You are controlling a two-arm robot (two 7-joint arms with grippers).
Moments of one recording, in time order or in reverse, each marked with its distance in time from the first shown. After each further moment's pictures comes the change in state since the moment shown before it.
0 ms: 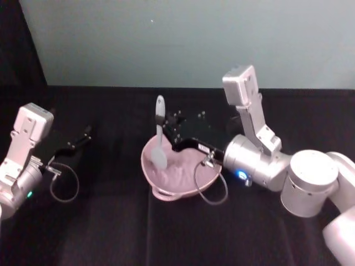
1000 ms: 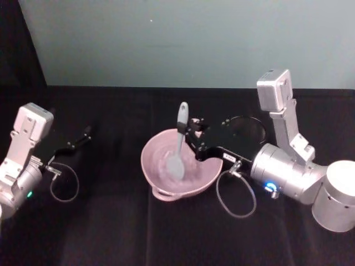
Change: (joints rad) left arm 0.000 0.000 0.000 0.000 0.000 0.000 0.000; right arm -0.119 0.094 0.085 -0.162 0.062 0.065 0.032
